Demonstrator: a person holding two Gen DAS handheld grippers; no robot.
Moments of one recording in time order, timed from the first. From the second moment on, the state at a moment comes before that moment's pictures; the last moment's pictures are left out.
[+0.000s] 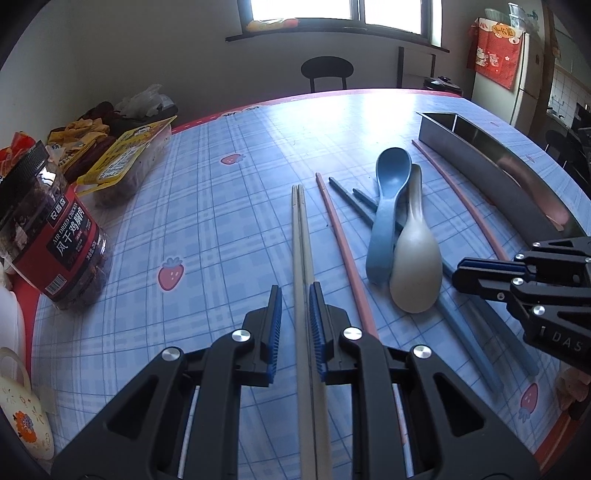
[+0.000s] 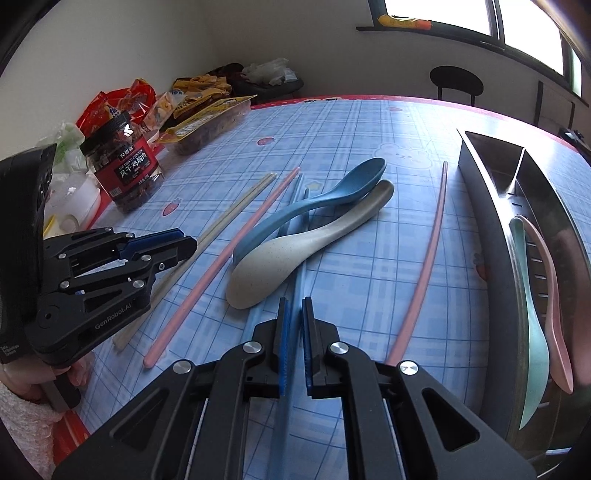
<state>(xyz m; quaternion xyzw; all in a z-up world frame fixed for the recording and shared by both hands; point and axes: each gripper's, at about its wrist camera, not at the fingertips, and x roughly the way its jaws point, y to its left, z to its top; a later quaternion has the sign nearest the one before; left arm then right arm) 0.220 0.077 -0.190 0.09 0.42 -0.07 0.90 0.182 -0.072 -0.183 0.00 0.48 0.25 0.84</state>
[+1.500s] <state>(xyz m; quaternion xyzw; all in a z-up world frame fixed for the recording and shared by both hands) 0.222 0.085 -0.198 0.07 0.43 -0.04 0.90 0.185 -0.052 -0.183 -0.06 0.48 0.24 0.84</state>
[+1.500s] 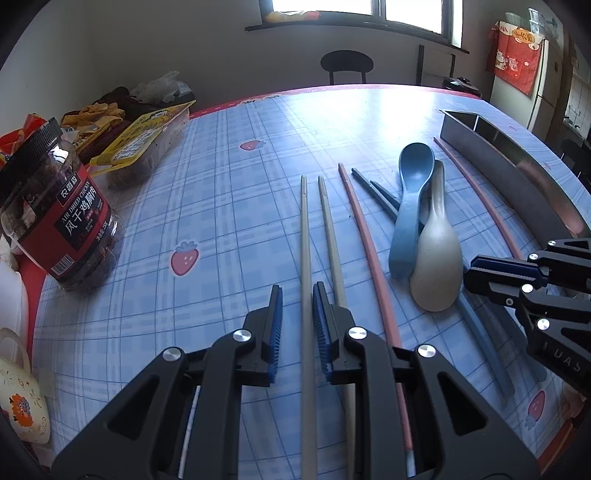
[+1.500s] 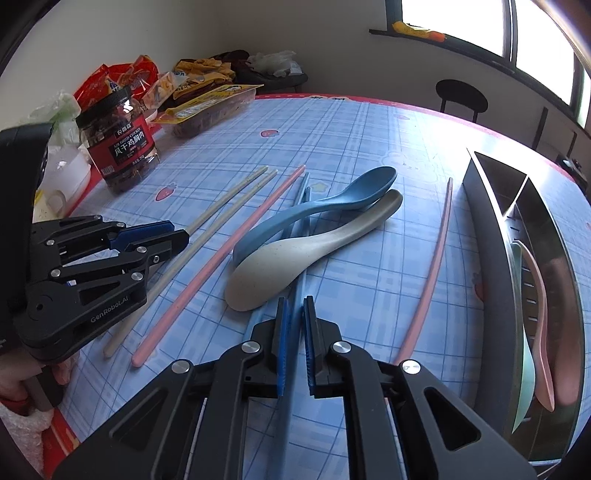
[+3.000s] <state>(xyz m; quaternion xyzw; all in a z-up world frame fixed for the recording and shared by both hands) 0.163 0.109 -0.174 -0.02 0.43 -0.07 0.90 0.113 -0.124 -0.160 0.01 0.48 0.27 0.84</state>
